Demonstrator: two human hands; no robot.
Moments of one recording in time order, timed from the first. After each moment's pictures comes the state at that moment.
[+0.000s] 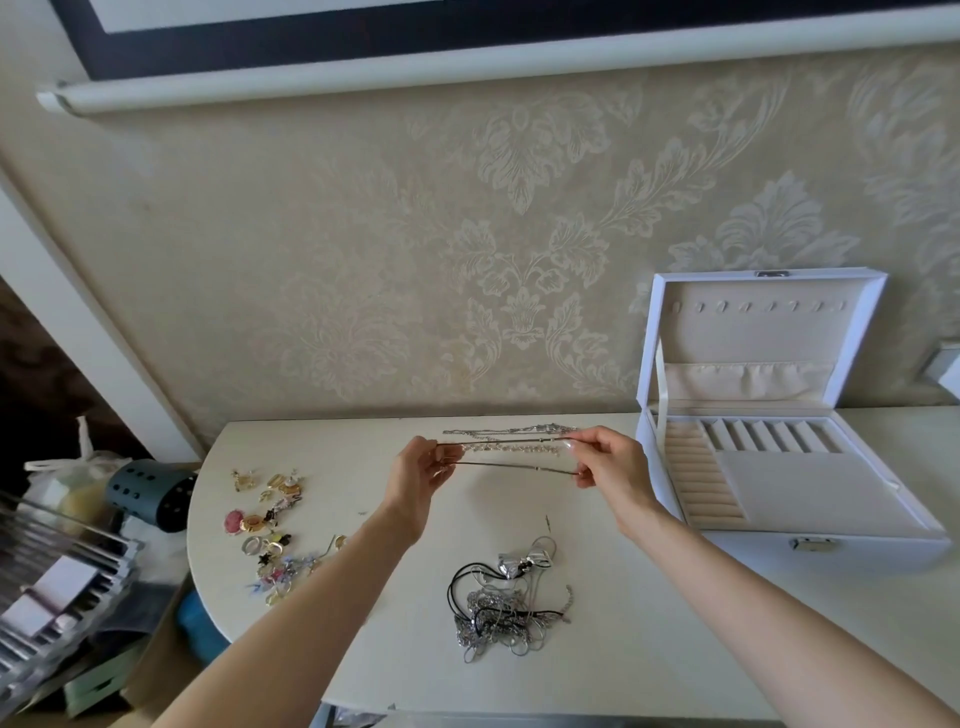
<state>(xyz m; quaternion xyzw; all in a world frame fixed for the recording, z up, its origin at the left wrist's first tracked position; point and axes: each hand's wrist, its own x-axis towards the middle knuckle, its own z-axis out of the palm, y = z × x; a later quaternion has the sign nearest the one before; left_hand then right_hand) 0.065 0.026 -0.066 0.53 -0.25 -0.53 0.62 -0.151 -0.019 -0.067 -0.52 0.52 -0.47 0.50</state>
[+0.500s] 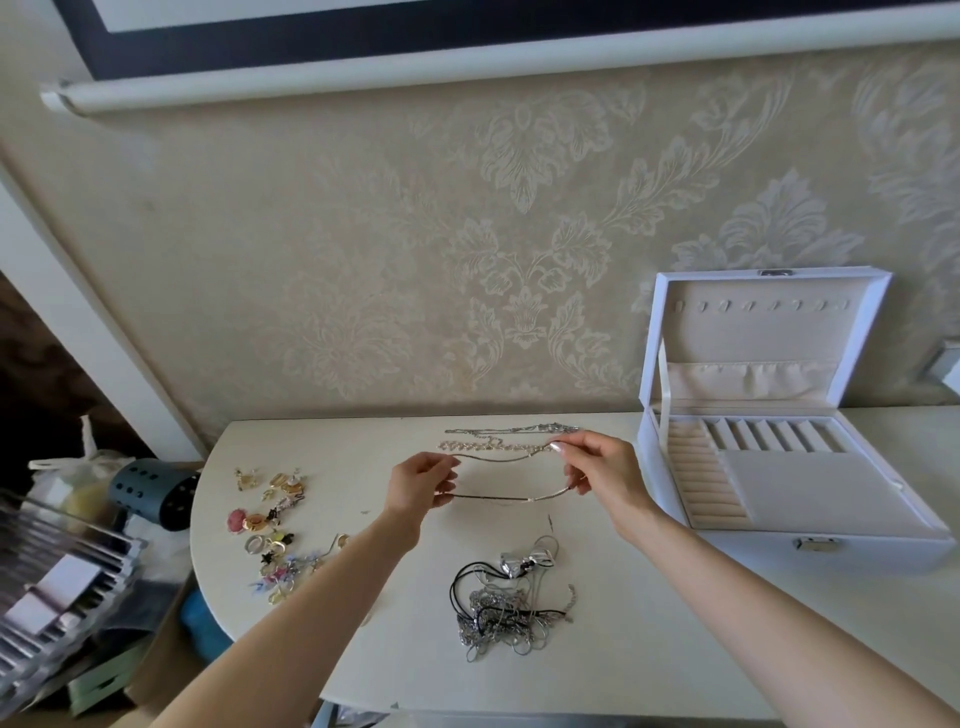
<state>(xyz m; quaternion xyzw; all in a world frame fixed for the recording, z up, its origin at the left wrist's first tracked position) 0.073 0.029 -0.082 0.66 -0.32 -0.44 0.52 -0.145 -0.015 -0.066 -0.53 0.49 -0.44 0.54</state>
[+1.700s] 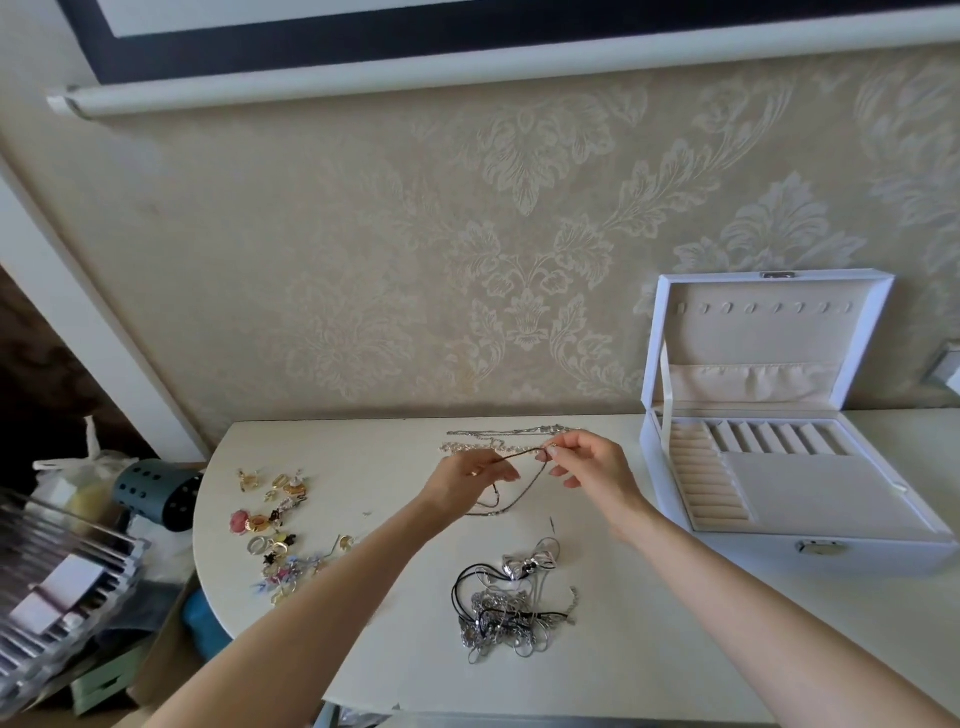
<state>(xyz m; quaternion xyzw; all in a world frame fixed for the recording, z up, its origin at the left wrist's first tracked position) 0.047 0.020 -0.064 0.61 -0.63 -0.36 0.32 -0.139 -0.013 -0.061 -0.57 0.49 -0.40 0.53</state>
